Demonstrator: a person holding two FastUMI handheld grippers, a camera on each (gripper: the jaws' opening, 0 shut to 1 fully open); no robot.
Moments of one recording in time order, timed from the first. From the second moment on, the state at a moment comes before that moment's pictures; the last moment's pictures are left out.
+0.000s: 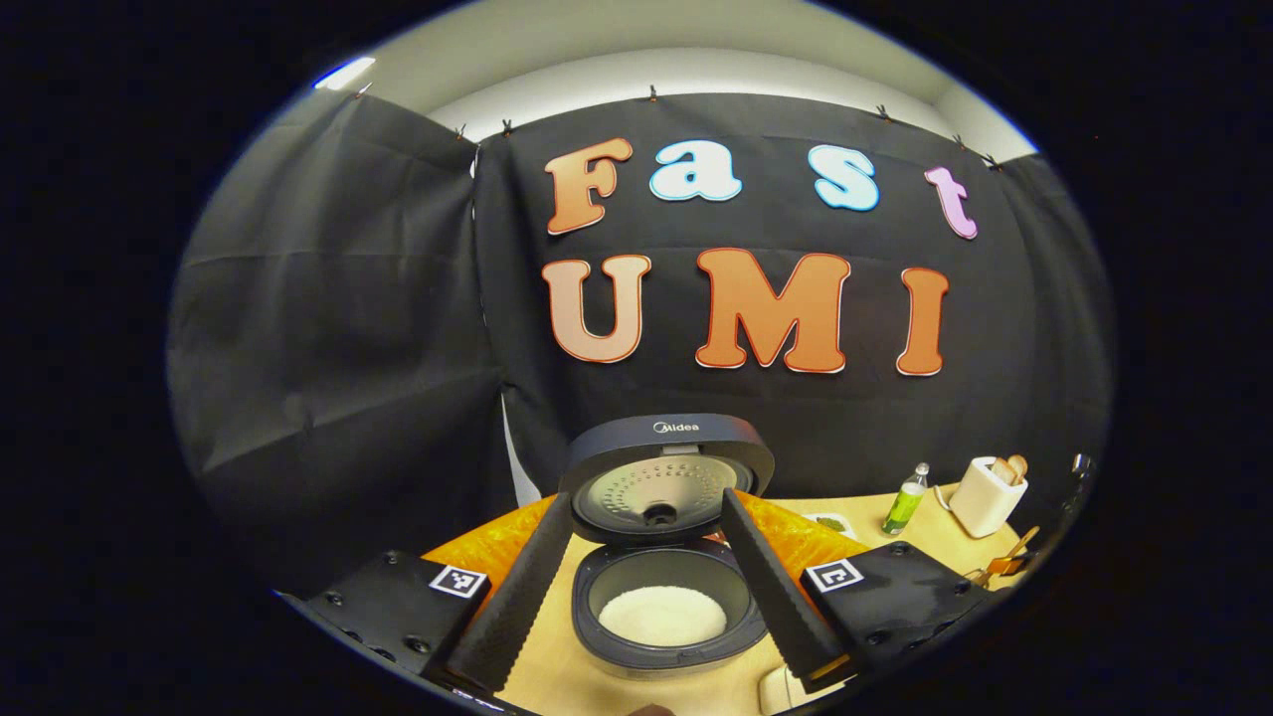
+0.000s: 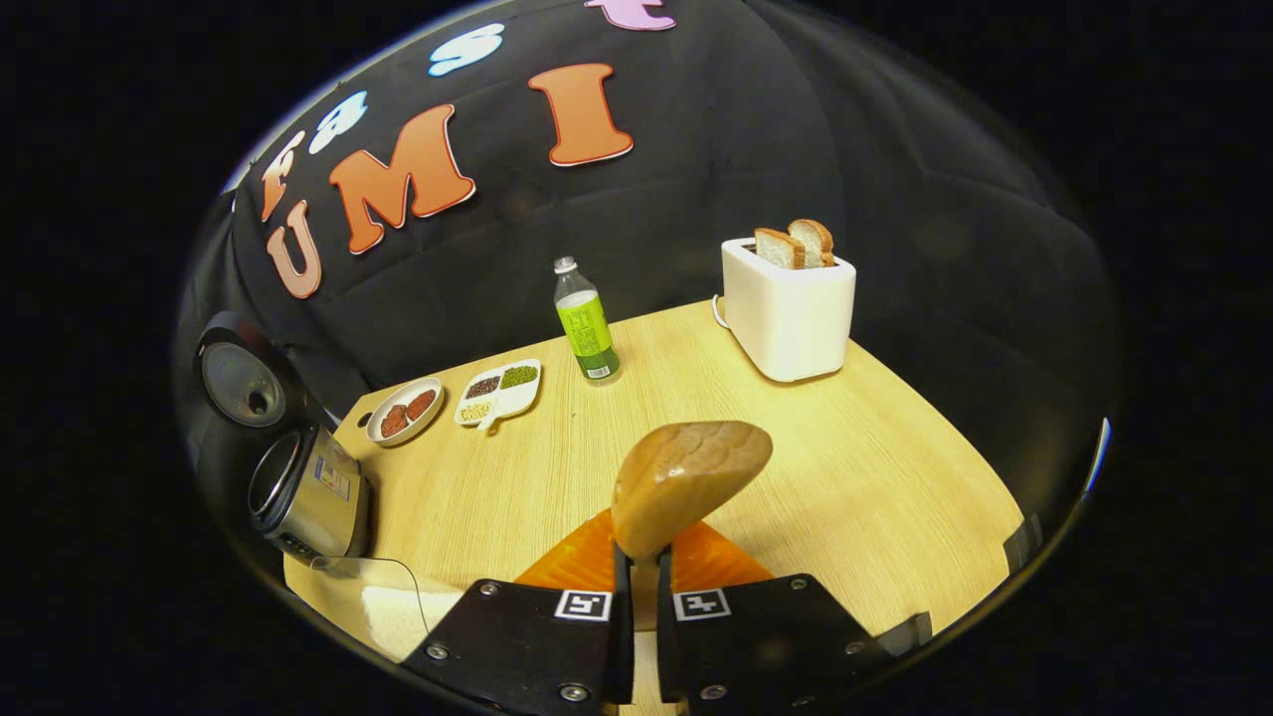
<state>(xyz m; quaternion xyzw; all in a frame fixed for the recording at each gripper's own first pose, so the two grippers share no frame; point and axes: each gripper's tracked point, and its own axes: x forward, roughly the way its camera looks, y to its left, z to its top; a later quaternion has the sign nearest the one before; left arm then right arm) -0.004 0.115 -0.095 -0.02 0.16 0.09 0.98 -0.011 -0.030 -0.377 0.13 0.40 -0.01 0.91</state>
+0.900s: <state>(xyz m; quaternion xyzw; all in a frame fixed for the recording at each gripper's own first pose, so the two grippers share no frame) 0.163 0.109 -0.095 -0.08 0.33 0.03 0.94 -0.009 -0.079 -0.267 0.09 0.35 -0.04 0.93</state>
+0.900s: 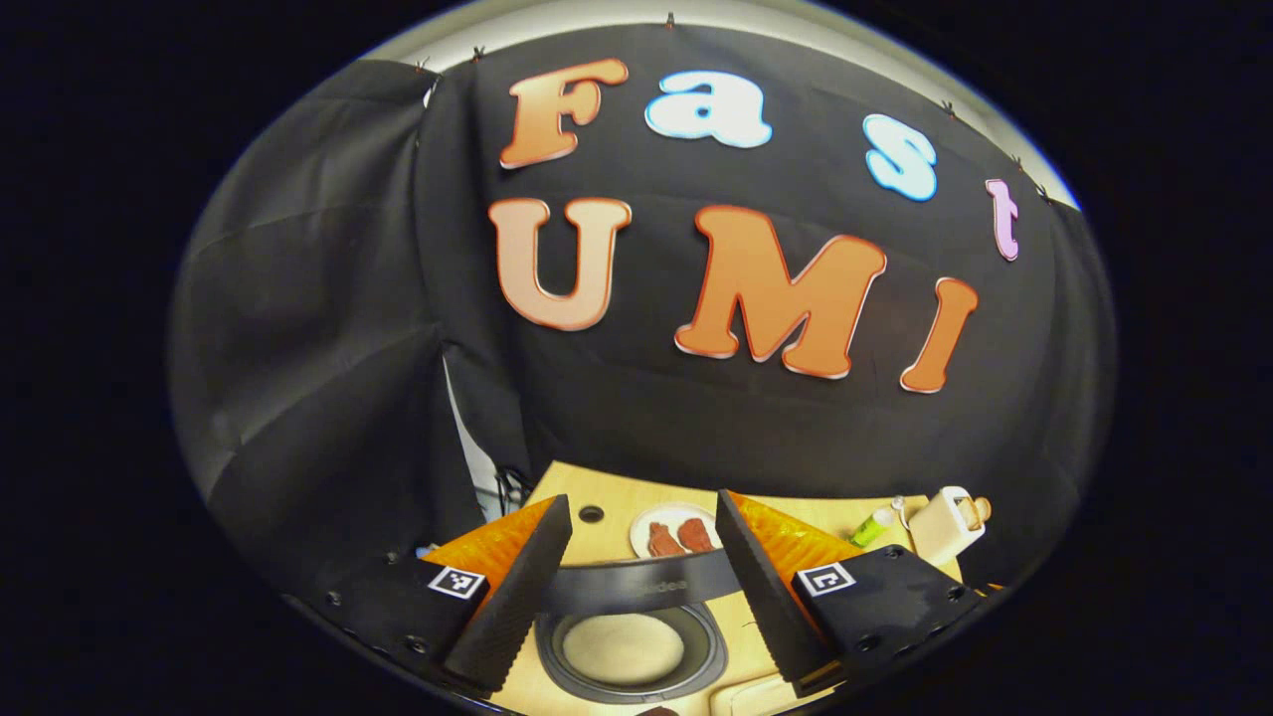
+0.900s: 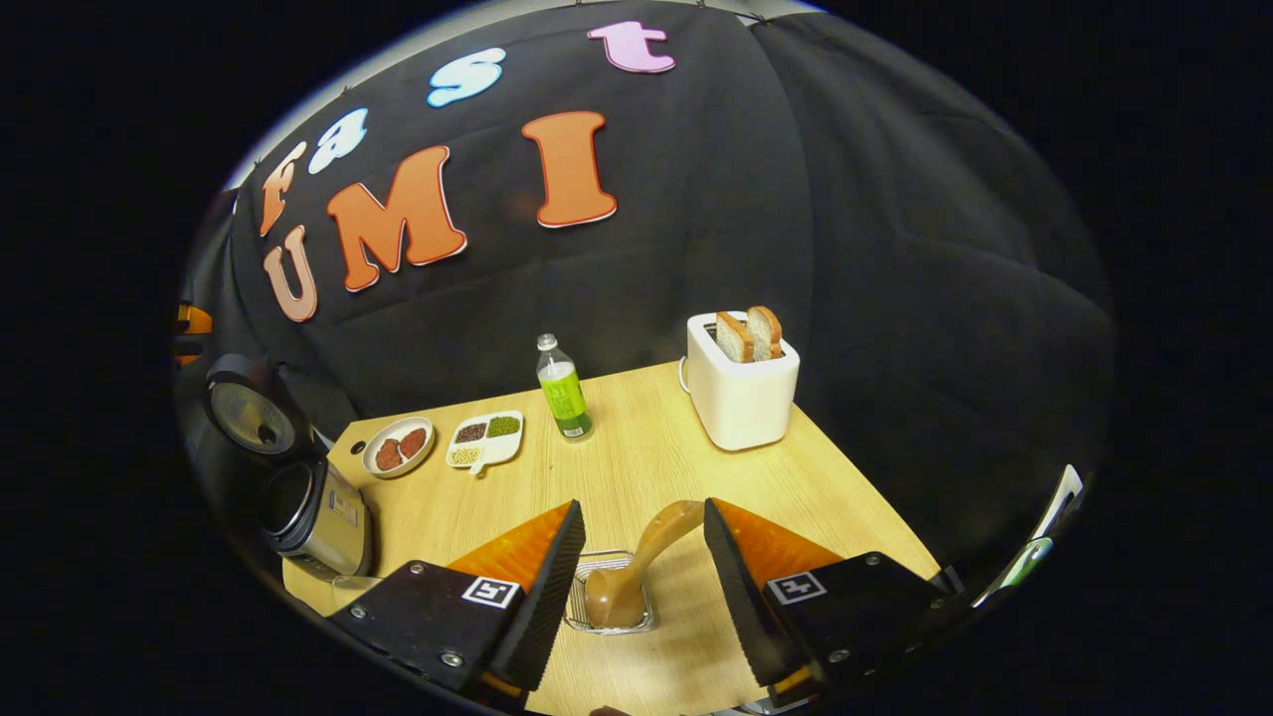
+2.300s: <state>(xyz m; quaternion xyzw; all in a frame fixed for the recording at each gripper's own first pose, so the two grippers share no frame) 0.019 0.060 -0.325 -0.02 0.68 0.03 0.73 -0.018 -0.019 -0.268 0.06 0.36 0.03 0.93</state>
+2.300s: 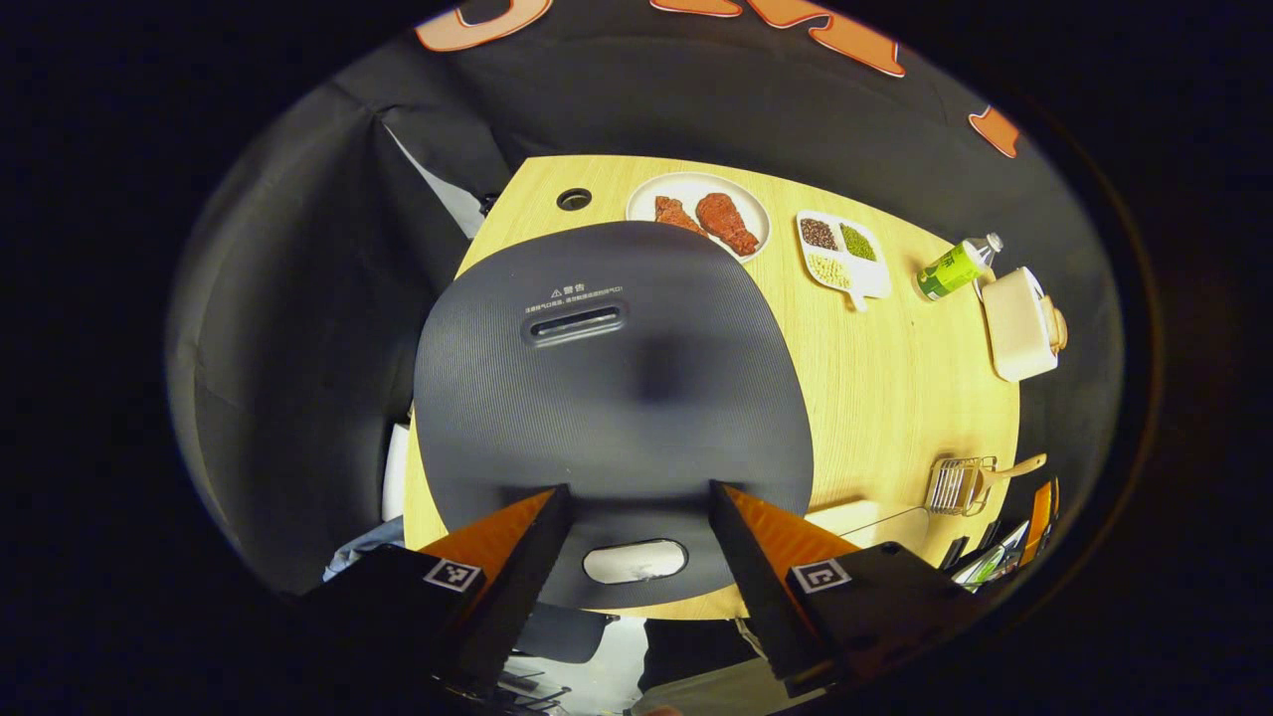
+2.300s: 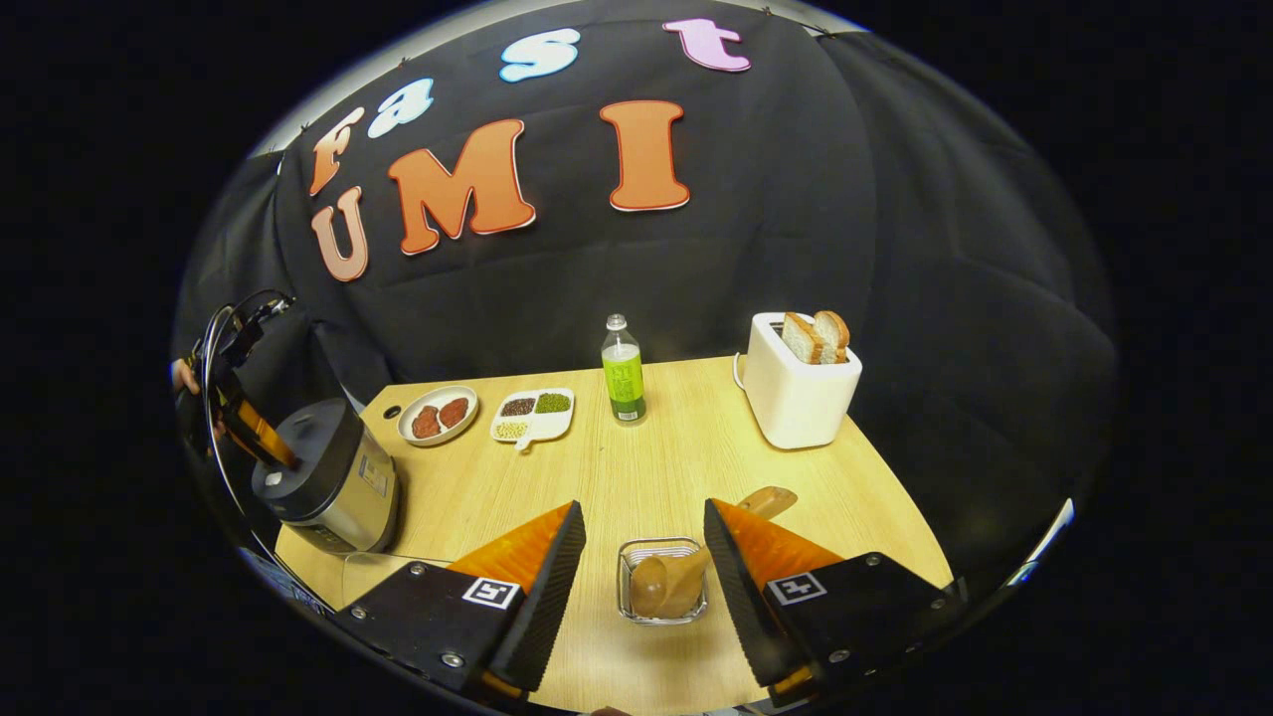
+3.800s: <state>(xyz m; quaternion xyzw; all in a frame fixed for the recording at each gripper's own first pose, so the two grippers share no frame) 0.027 -0.004 -0.102 0.08 0.11 0.03 0.99 0.020 0.055 -0.104 0.02 0.13 0.11 0.99</state>
